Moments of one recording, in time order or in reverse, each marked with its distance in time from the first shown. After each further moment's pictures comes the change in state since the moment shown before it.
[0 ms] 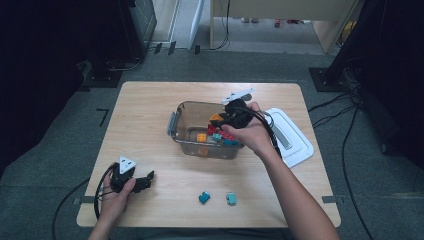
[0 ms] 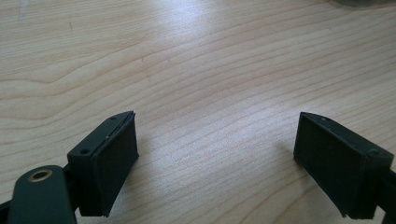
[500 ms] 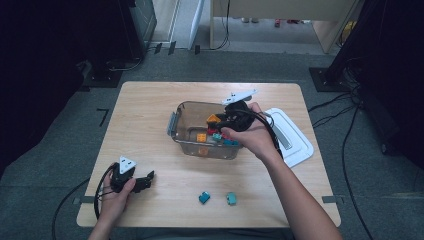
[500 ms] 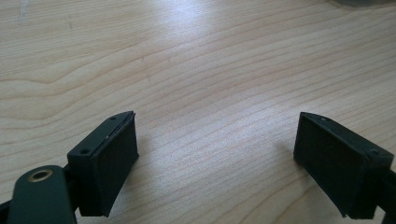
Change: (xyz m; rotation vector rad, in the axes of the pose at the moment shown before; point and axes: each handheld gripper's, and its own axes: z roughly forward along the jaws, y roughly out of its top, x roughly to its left) left arm 0.000 0.000 0.000 -0.001 0.001 0.001; right arm 0.020 0.004 -0.022 -0.061 0.065 -0.045
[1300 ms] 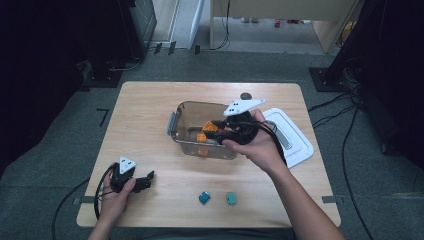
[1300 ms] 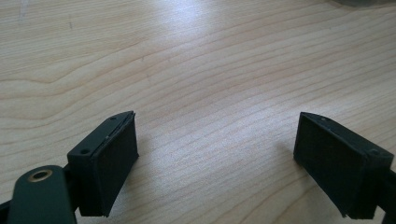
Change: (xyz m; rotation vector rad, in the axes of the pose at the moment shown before) left arm 0.000 0.000 0.000 0.001 -0.001 0.001; right arm 0.044 -0.002 -0.039 -0.096 0.078 -0.094
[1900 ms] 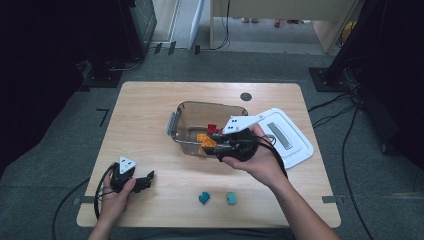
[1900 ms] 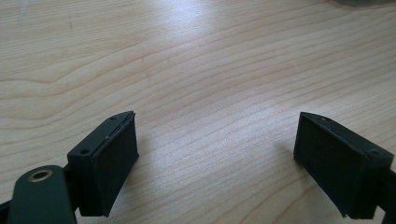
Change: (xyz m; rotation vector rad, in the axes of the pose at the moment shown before) left arm 0.000 0.000 0.000 0.000 0.000 0.000; right arm 0.027 -0.023 -0.004 0.011 0.048 -0.034
